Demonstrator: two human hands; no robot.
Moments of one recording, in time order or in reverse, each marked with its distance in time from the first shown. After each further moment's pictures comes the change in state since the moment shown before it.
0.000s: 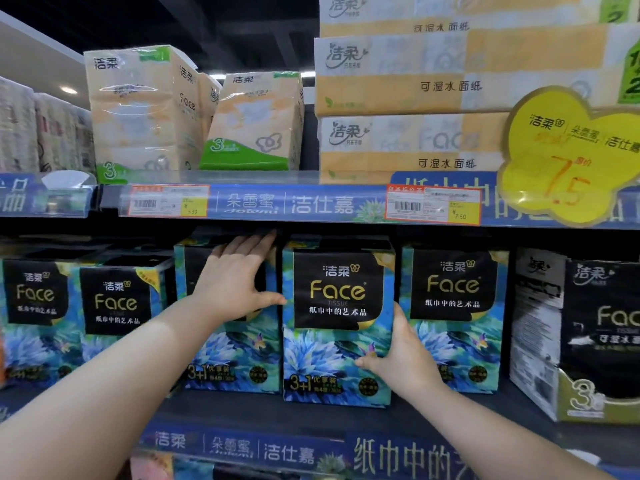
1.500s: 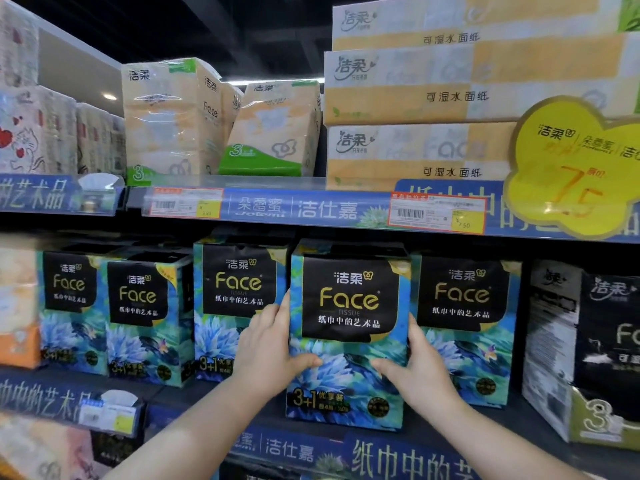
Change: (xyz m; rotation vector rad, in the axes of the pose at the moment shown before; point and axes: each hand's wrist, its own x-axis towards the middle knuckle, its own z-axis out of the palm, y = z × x) left_hand -0.067 0.057 0.046 -0.340 -0.041 -0.194; right_hand -0.014 0.007 -0.013 0.371 -0.067 -0.072
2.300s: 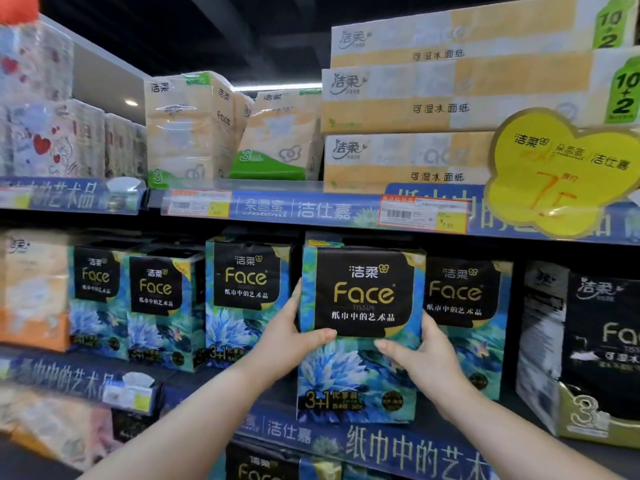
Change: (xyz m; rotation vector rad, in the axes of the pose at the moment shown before) left_hand -0.015 0.034 -0.020 -0.837 -0.201 -0.197; right_hand -0.015 -0.008 -0.026 0.237 0.031 0.016
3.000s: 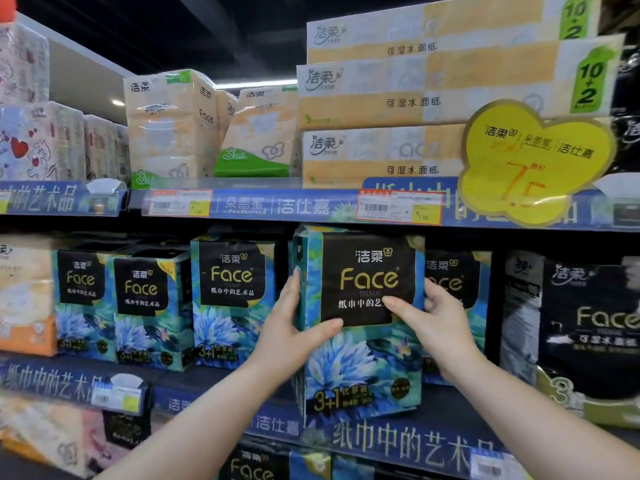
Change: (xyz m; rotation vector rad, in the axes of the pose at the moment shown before) left_hand -0.020 0.014 0.018 0.045 0.078 0.117; right_hand 0.014 -0.016 -0.024 0.163 0.104 -0.148
